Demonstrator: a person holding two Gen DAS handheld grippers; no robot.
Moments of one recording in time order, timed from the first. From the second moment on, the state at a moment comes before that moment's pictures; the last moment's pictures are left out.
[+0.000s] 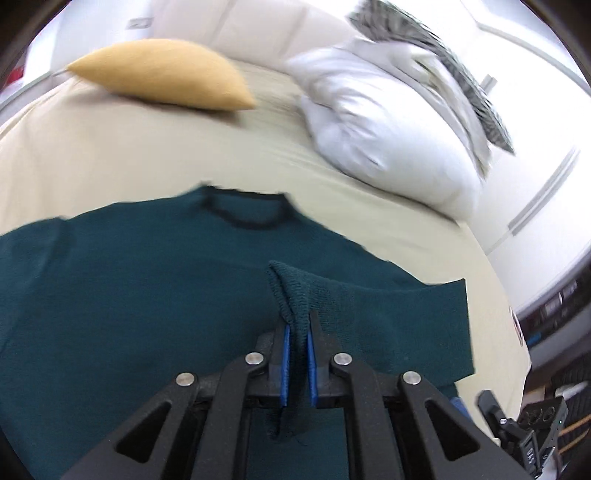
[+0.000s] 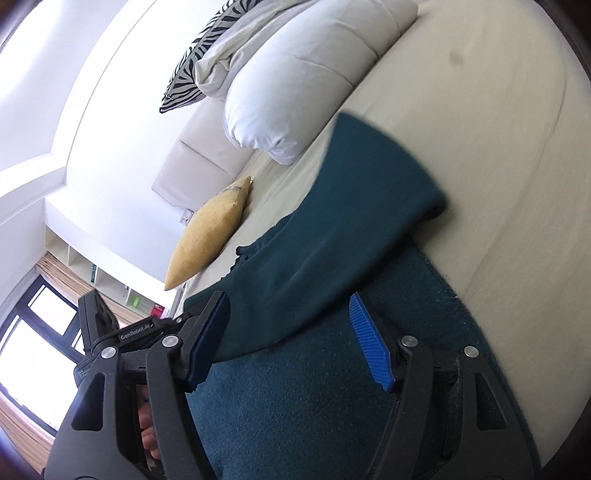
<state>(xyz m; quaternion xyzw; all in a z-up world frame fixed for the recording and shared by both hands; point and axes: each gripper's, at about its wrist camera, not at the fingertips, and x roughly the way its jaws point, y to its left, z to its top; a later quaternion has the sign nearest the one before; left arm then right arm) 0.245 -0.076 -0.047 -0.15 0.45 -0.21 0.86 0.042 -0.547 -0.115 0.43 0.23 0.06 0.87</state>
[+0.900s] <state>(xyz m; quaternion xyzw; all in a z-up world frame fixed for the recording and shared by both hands) 0.255 -0.002 -0.078 -0.20 0.44 -0.16 0.86 0.149 -0.596 -0.096 0.27 0.45 0.01 0.85</state>
